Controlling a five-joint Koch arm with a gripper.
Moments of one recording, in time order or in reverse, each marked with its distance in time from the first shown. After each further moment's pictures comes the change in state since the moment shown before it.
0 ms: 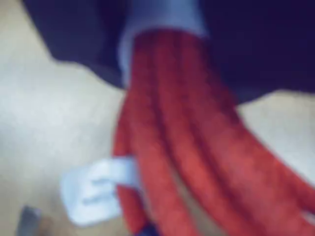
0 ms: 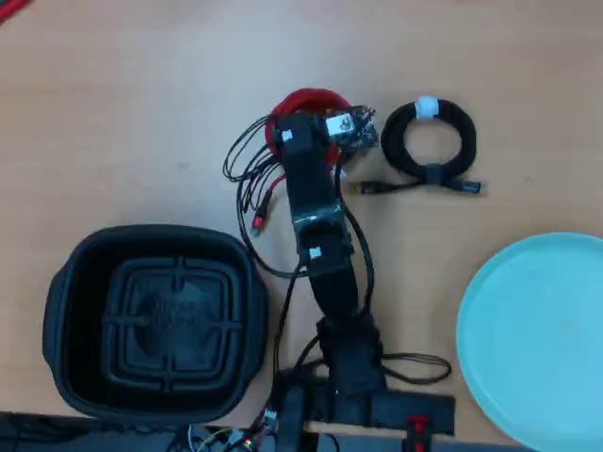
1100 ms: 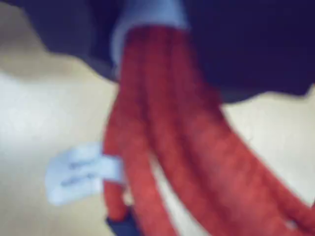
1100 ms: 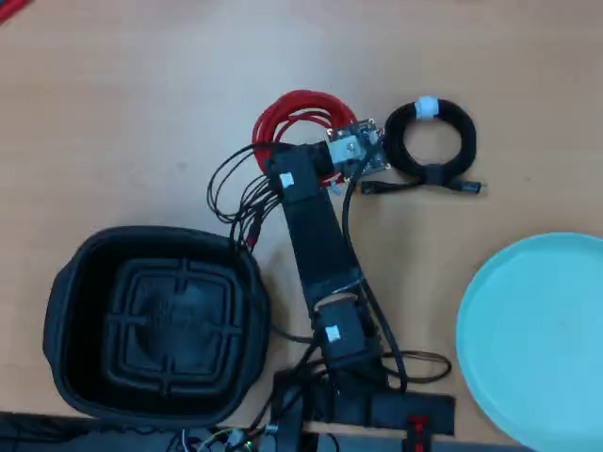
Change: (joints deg) arm -2.5 29.4 3.3 10.0 2.9
